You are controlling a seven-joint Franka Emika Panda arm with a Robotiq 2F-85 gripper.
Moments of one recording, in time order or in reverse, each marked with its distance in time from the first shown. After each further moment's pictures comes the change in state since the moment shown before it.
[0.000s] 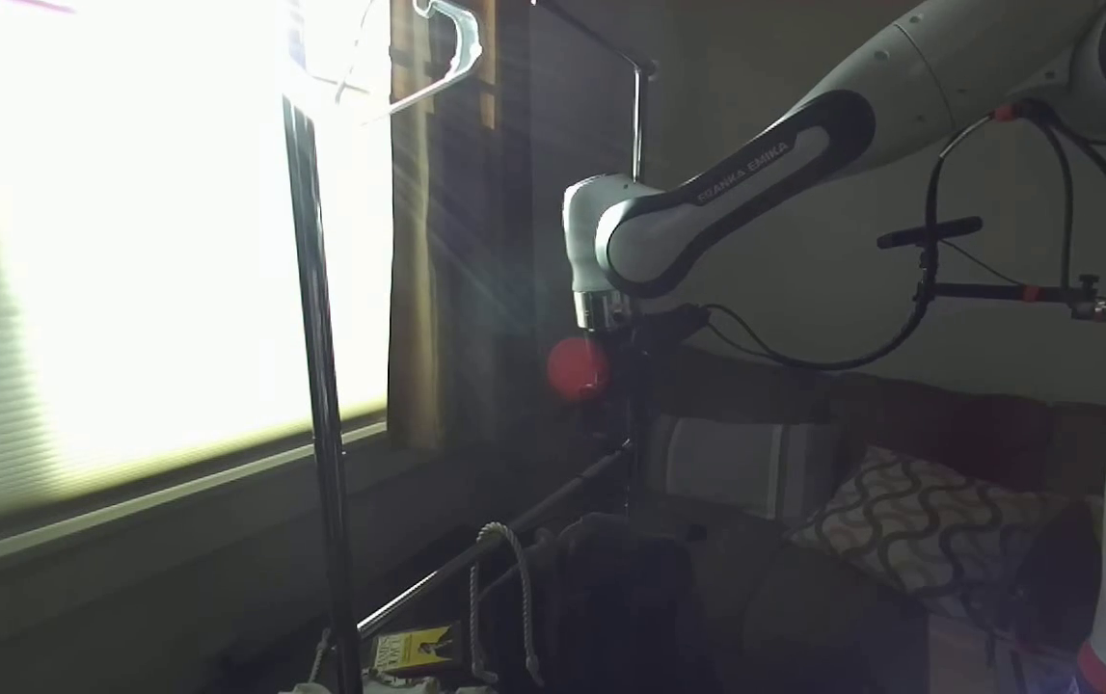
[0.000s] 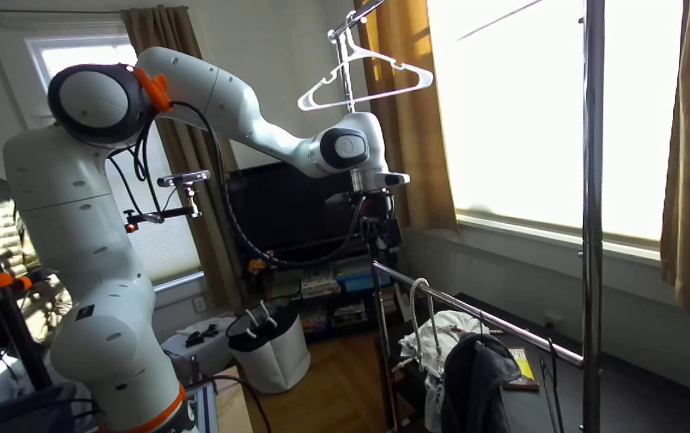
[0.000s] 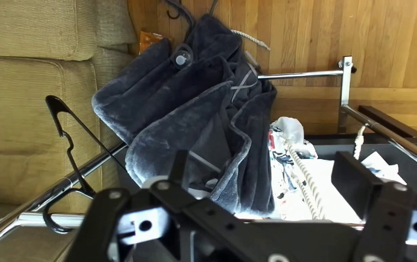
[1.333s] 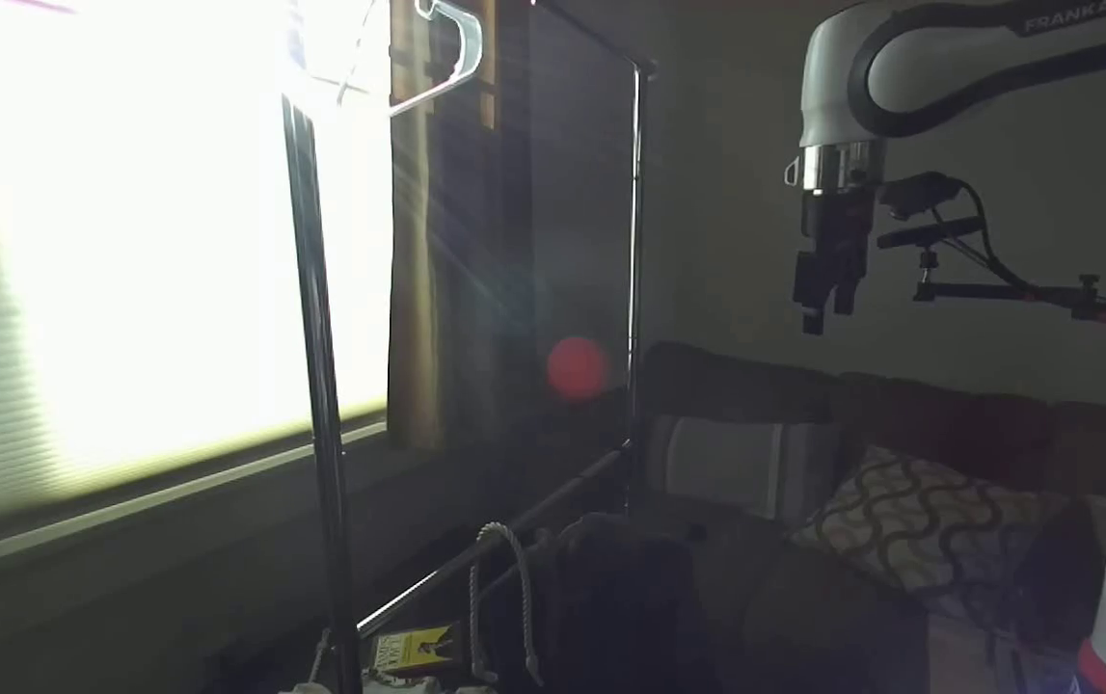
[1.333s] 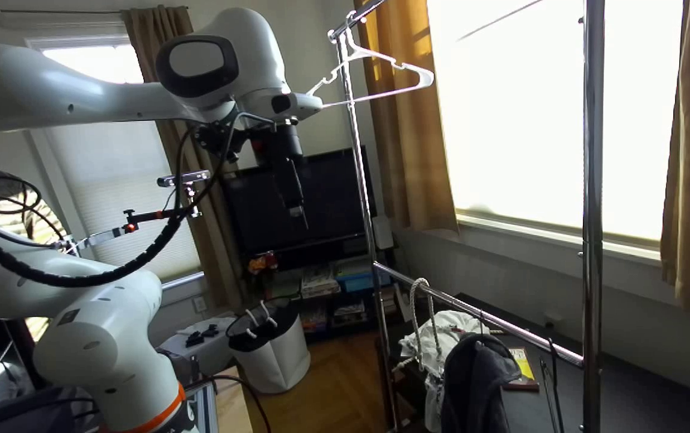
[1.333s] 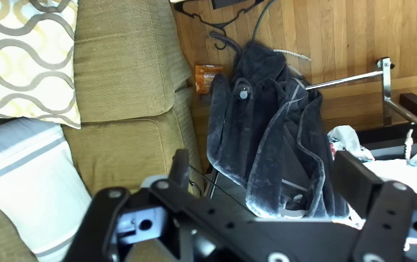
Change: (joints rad) arm -0.179 -0.771 -0.118 -0.300 -0.061 -0.349 -0.148
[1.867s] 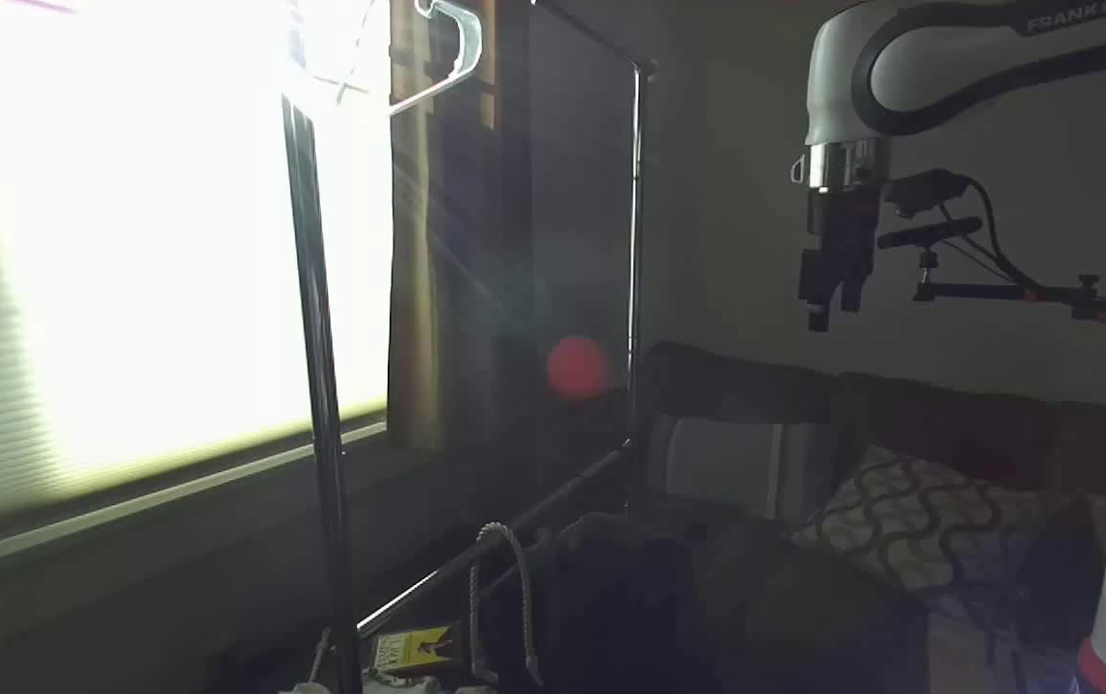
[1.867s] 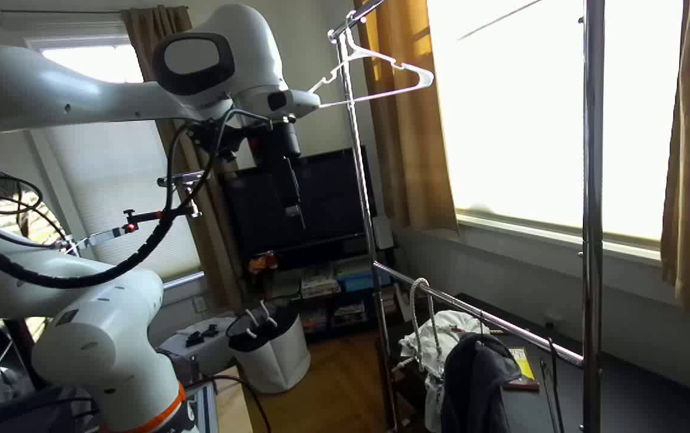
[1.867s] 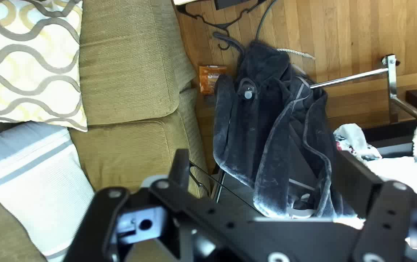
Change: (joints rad) arm -0.024 -0.012 0.000 0.001 -0.007 -0.008 0.001
